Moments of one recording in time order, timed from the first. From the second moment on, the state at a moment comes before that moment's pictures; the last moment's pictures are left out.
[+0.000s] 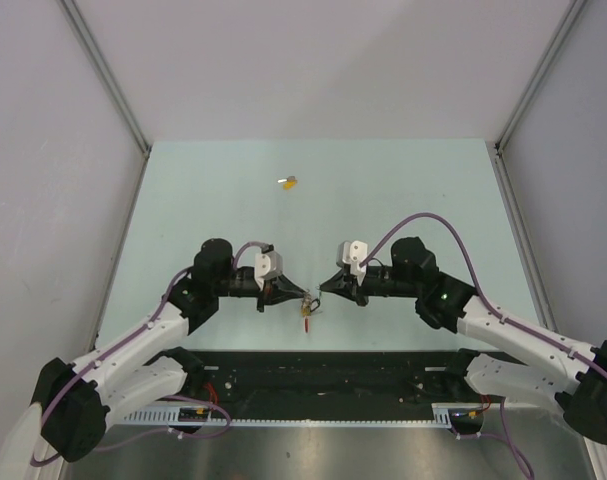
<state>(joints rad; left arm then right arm) -0.58 0.92 0.50 0.10 0.90 0.20 0.85 0.97 0.69 0.03 -0.55 -0.24</state>
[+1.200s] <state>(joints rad) -0.58 0.92 0.50 0.05 0.90 0.25 0.88 1.07 0.70 0.05 -0.59 -0.30</state>
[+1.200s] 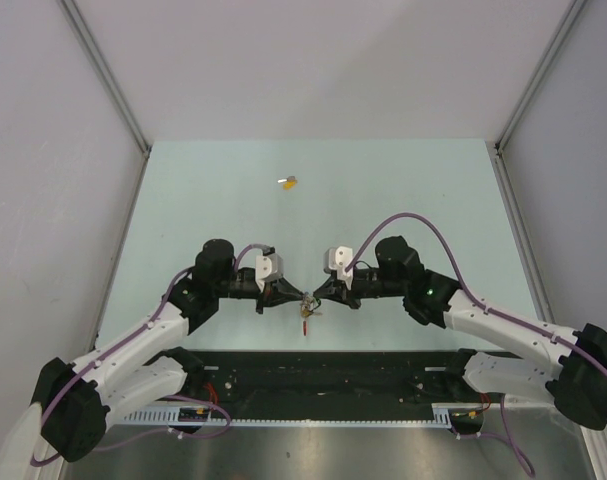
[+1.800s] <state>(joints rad) -0.59 0.92 0.50 0.04 0.90 0.25 0.89 1.08 0.71 0.03 -0.55 -0.31</state>
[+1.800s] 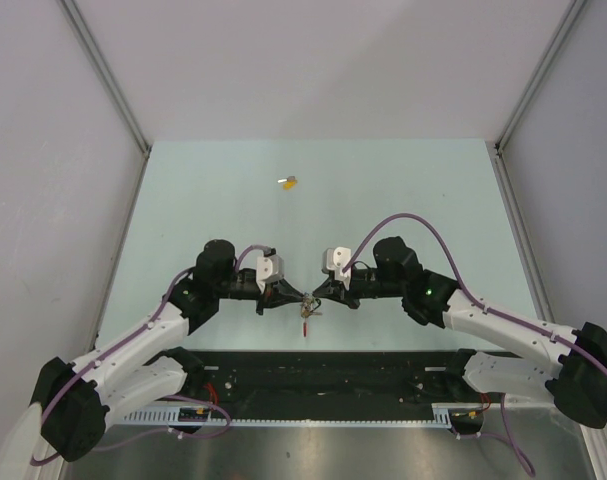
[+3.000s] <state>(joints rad) -0.60 0.93 0.50 0.02 0.93 0.26 0.93 1.13 0.74 0.00 -0.54 -0.32</state>
